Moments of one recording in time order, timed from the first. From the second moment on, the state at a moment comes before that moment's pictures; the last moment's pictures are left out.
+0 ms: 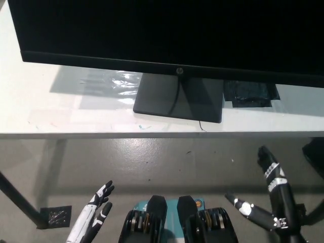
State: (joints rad) left_arm 0.01 0.26 -0.23 0.32 0.13 -0.42 0.09; right_arm 0.05 -0.02 0.07 -0.02 -0.04 -0.39 -0.02
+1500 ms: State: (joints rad) left_arm 0.01 0.27 -0.27 0.32 0.14 -0.43 0.13; right_arm -0.29 -0.02 -0.09 0.31 0.10 -0.42 -0.01
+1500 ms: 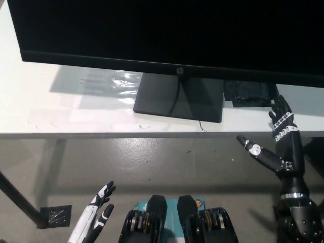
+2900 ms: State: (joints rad) left_arm -0.01 0.27 -0.27 0.32 0.13 -0.43 0.13; right_arm -0.40 0.05 -0.18 0.36 0.45 -0.18 0.07
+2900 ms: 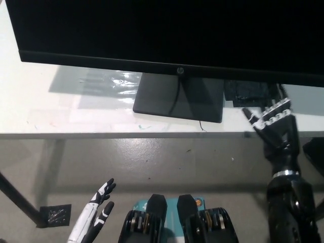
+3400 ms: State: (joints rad) left_arm -0.01 0.27 -0.27 0.32 0.13 -0.43 0.14; right_arm -0.39 0.06 -0.14 0.45 0.44 -0.19 0.12
